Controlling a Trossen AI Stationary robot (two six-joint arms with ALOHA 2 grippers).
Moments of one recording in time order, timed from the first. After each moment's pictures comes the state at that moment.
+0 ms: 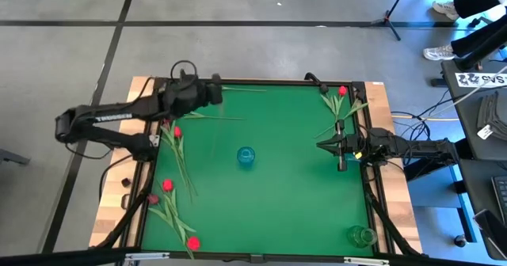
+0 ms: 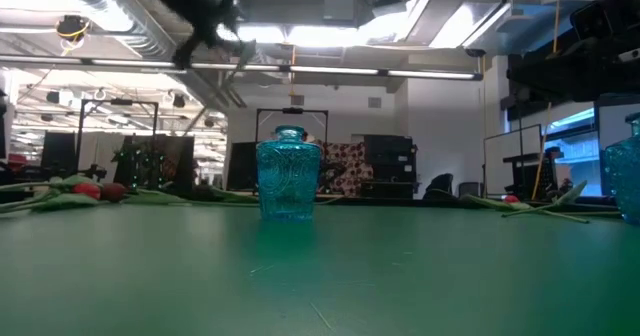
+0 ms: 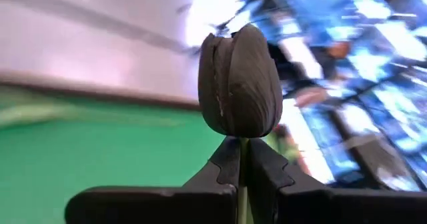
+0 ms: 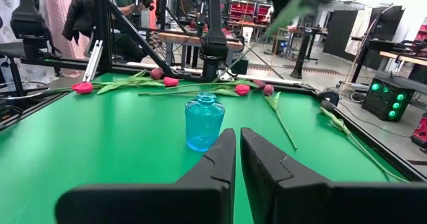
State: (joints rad) left arm 0.24 1.07 0.86 -0.13 -0.55 -0.95; right arm 0.00 0.04 0.01 0.02 -0.01 -0.14
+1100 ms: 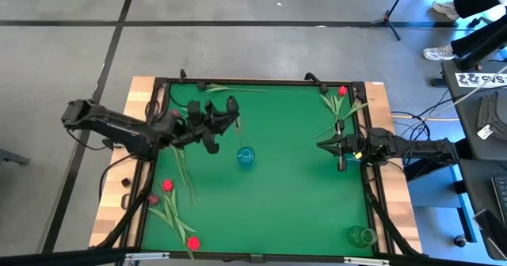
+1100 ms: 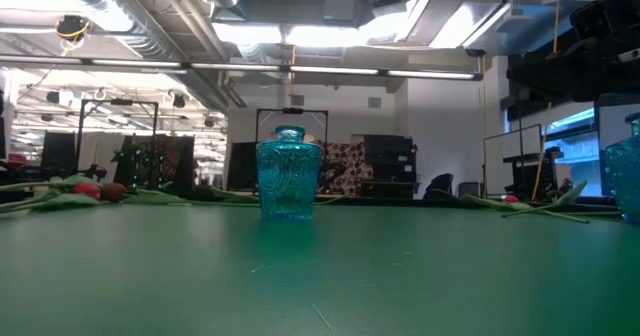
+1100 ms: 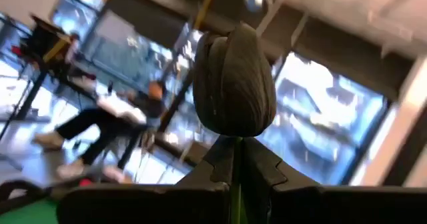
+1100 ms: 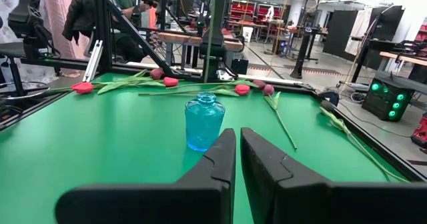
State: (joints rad) left arm -0.13 1.19 0.72 0.87 -0.50 -0.36; right arm 0.00 0.04 0.01 0.02 -0.01 -0.14
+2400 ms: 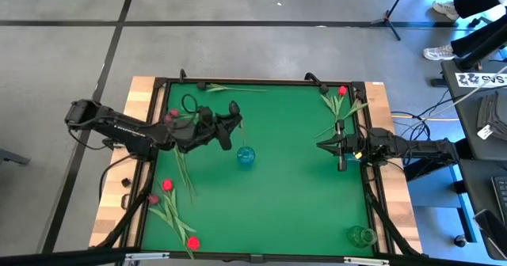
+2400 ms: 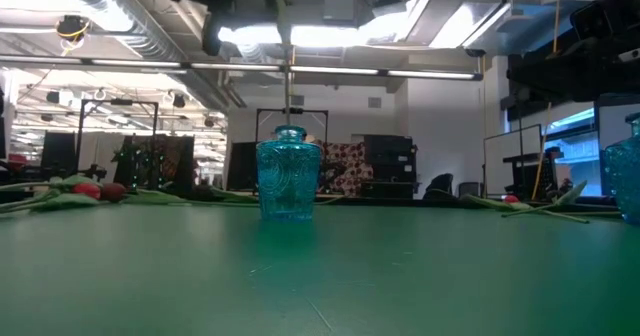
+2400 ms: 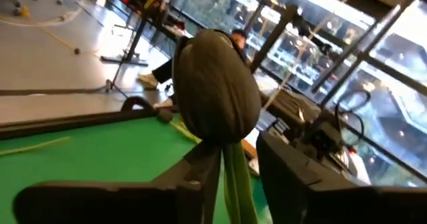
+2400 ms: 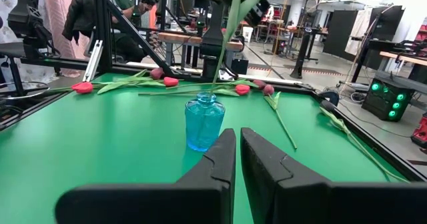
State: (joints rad) left arm -0.12 1.23 0.65 0.56 -0.69 -0.56; right arm 0.00 0.04 0.01 0.02 -0.01 -0.14
